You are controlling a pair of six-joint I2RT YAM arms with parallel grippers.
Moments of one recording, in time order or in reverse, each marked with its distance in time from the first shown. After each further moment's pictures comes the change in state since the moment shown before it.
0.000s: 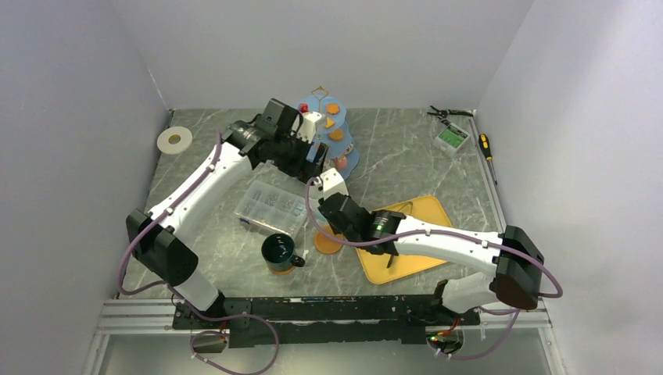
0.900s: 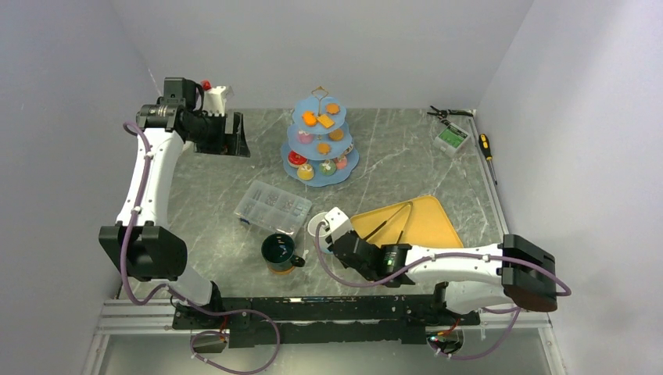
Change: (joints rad) left arm 0.597 -0.044 0.087 -0.203 0.201 0.158; right arm 0.148 -0.121 -0.364 0.227 -0.047 -0.021
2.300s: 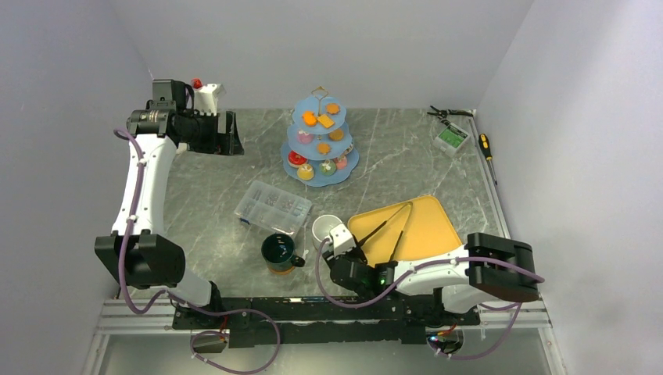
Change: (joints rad) left arm 0.048 -0.052 -0.048 0.059 0.016 0.036; right arm 0.138 0.152 -0.158 0.302 0.241 0.161
